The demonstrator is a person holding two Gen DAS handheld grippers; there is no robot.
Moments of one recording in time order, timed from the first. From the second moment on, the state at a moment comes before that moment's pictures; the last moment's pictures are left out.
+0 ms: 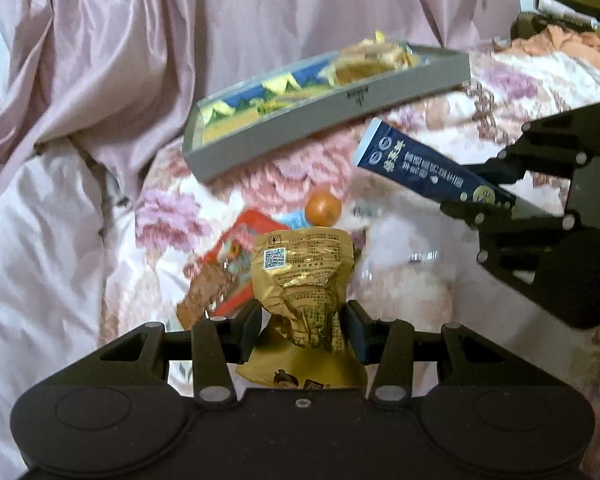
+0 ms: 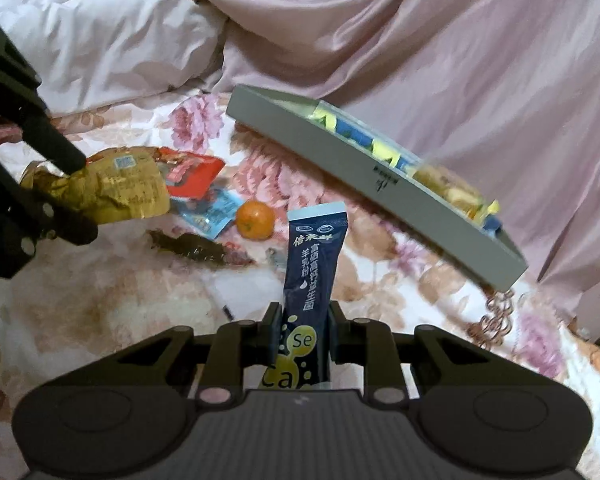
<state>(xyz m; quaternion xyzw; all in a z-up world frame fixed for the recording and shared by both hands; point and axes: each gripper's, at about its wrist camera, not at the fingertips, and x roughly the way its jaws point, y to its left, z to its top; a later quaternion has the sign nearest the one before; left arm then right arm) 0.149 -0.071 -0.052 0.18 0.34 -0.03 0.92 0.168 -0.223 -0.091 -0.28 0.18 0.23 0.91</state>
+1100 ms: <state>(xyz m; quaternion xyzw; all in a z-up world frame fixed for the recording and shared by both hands) 0.289 -0.090 0.030 -0.02 0.19 0.06 0.98 0.211 -0.288 -0.046 -0.12 0.06 0.11 0.99</state>
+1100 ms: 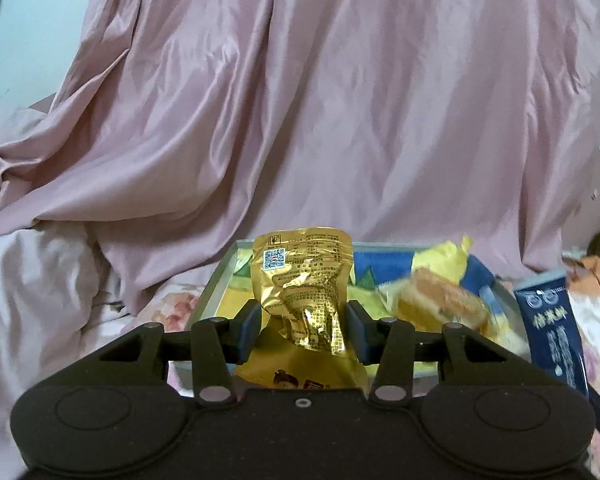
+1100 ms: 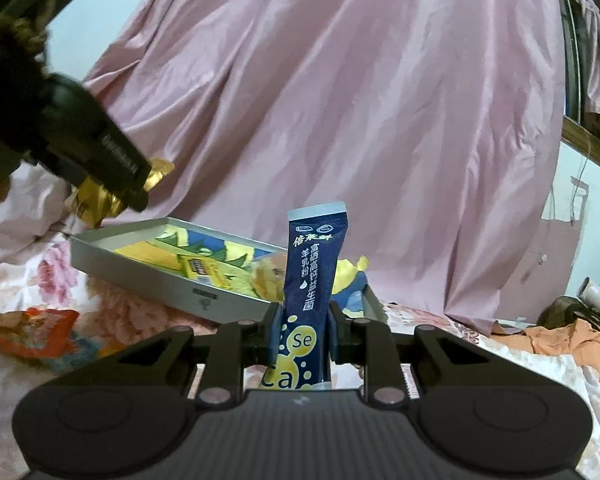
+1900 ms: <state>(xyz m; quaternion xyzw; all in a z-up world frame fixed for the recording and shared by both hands) 0.394 -0.123 -0.003 -0.05 0.18 0.04 0.98 0.327 -0.313 -0.037 -0.02 -0.05 0.07 1.00</state>
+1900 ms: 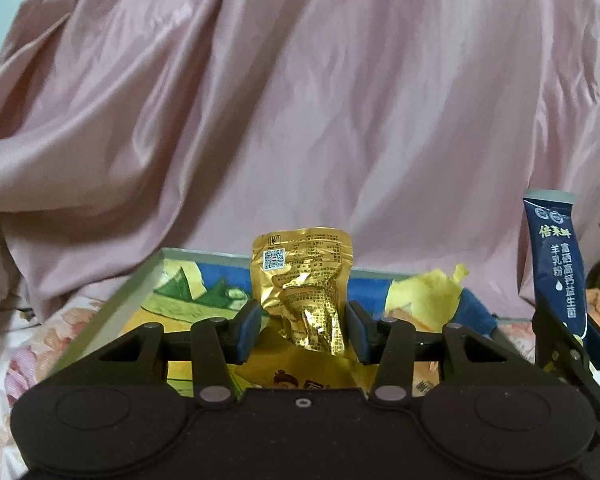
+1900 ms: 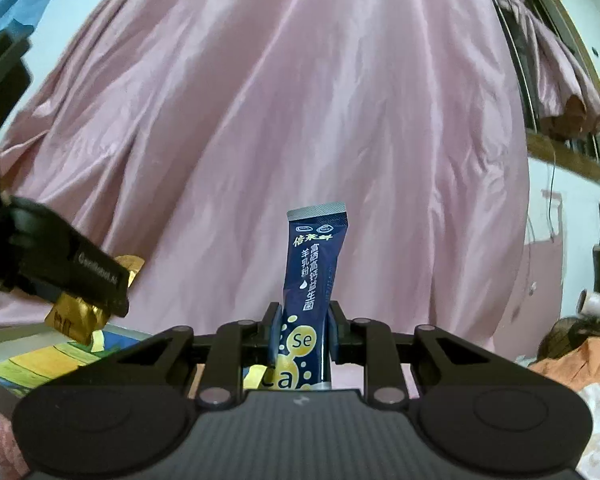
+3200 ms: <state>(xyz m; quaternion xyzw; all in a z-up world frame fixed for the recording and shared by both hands) 0.362 -0.107 0.011 -0.09 0.17 0.04 0.98 0.340 -0.334 -0.030 0.01 0.01 0.08 1.00</state>
